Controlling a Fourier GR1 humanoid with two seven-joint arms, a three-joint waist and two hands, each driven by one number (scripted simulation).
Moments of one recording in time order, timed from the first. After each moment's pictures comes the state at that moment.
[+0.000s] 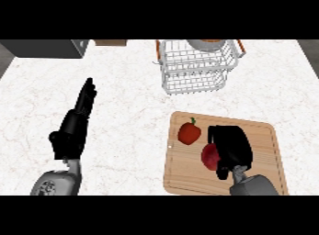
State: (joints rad) left arm -0.13 0.02 -0.08 -1.58 -0.18 0.15 0.05; right arm -0.12 -0.07 0.31 -1.45 1.31 0.20 0.35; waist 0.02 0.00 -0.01
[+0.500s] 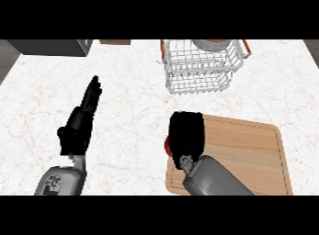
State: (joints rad) left arm -0.17 0.01 -0.08 -1.53 -0.18 0.15 0.04; right arm -0.47 -0.01 0.65 -1.38 1.18 0.36 0.94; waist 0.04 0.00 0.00
